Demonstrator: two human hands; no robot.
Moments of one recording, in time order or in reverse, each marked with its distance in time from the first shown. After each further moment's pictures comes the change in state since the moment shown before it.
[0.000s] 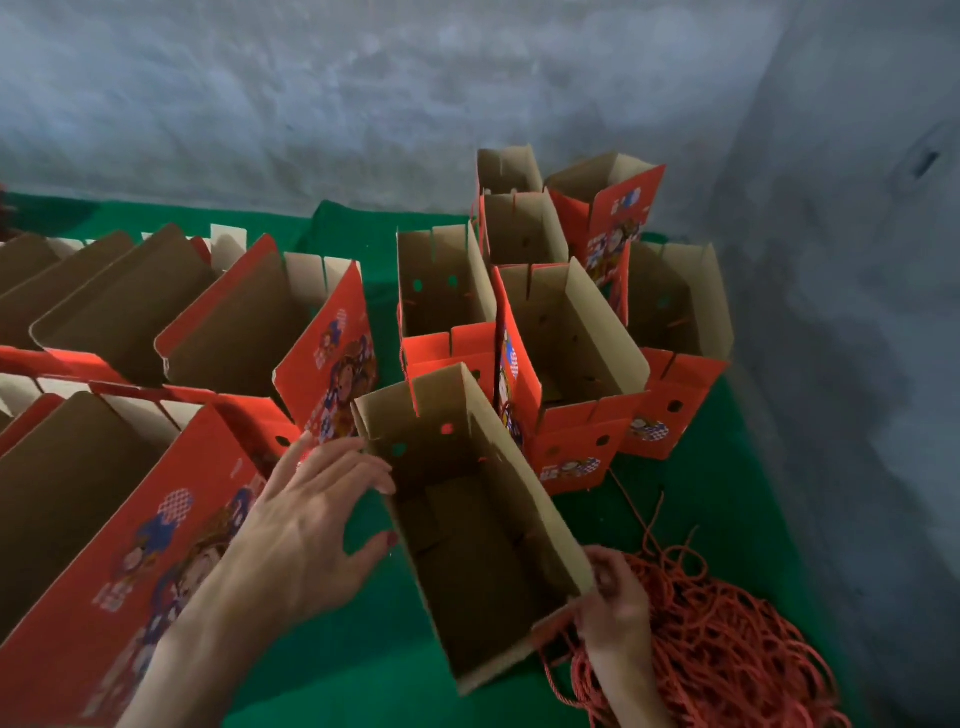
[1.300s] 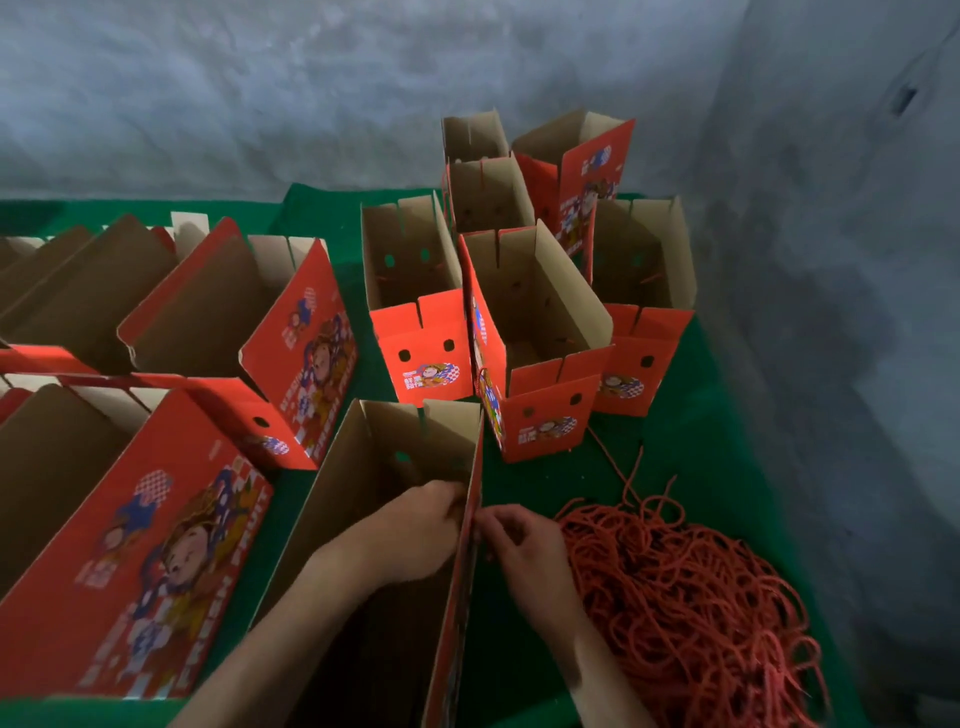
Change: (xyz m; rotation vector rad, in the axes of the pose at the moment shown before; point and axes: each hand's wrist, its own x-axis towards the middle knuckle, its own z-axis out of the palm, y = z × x) left_hand 0.043 0.083 0.051 -0.645 -0.654 -0.346; right_hand -0.018 -0.017 0.040 -0.213 -0.334 -0.170
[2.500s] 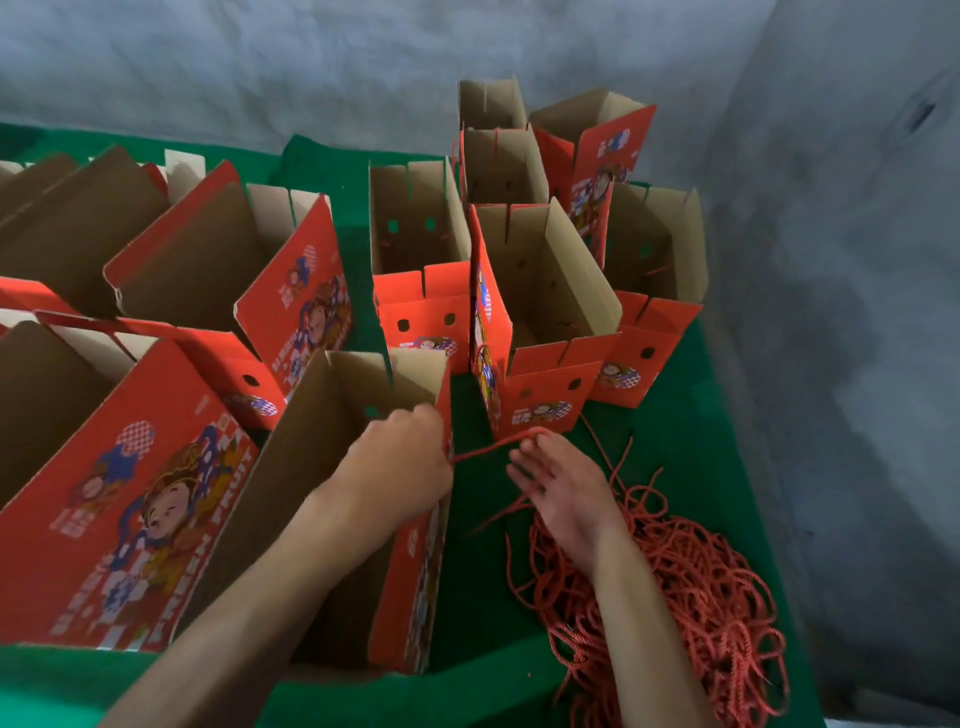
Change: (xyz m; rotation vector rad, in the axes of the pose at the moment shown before) left_hand -0.006 0.026 -0.017 0.440 0.388 -0.070; right_hand 0.041 -0.023 -0.058 0.785 -0.080 0.265
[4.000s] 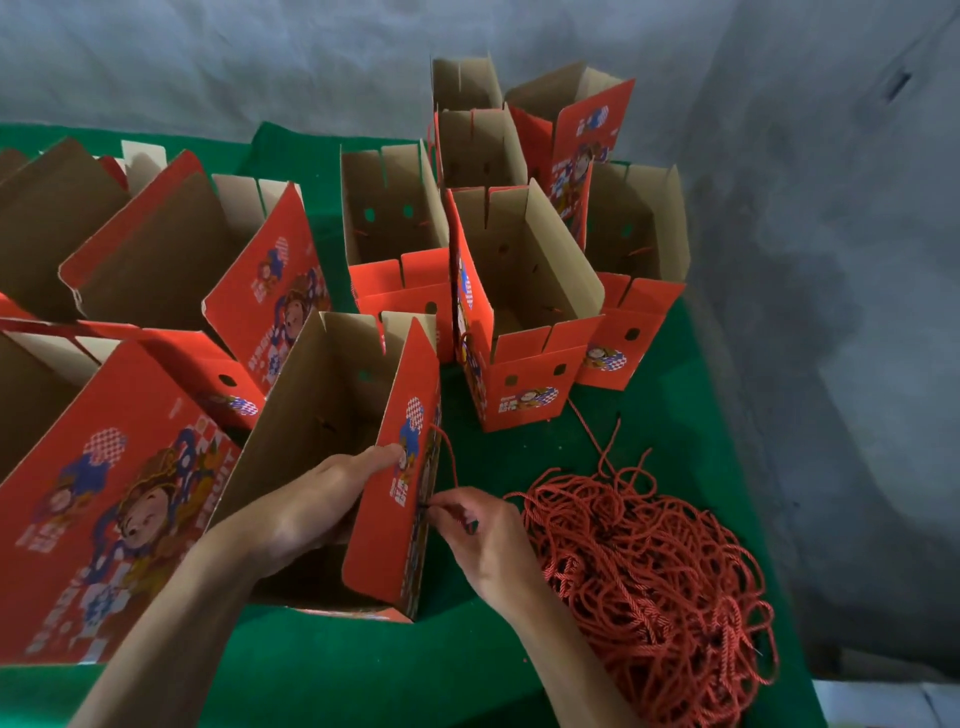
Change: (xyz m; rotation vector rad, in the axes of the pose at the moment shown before) left_hand -0.002 -0.086 0.036 -1.060 -0.573 -0.128; right_hand -0.032 0.078 0.032 -0.996 -0.064 -0.324
